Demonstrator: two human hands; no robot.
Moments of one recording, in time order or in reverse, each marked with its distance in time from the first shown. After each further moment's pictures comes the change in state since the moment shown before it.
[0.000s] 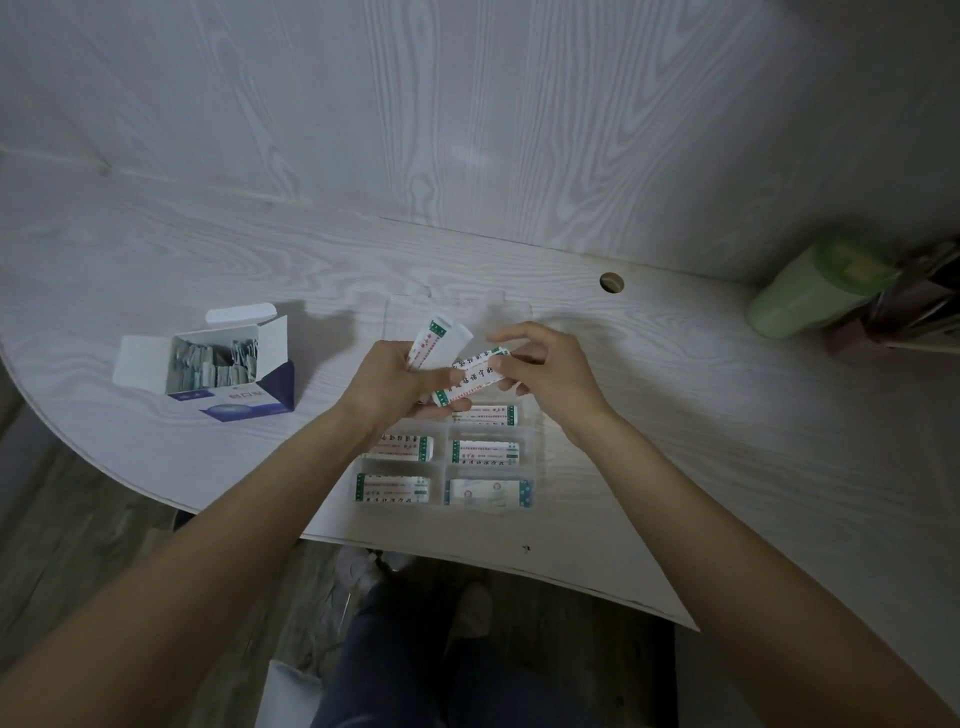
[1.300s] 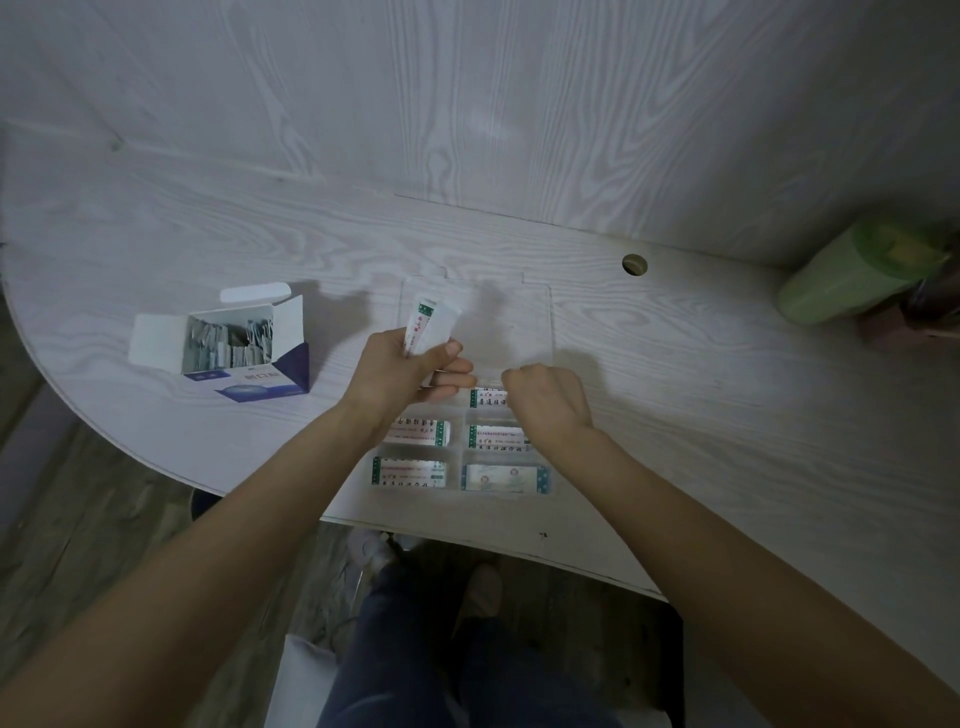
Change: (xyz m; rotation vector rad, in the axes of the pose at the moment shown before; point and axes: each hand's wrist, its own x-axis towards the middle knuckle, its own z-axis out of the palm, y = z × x) left_hand -0.002 -0.011 -0.007 -0.133 0.097 0.014; right_hand 0.008 0.040 0.035 -1.402 -0.164 -0.157
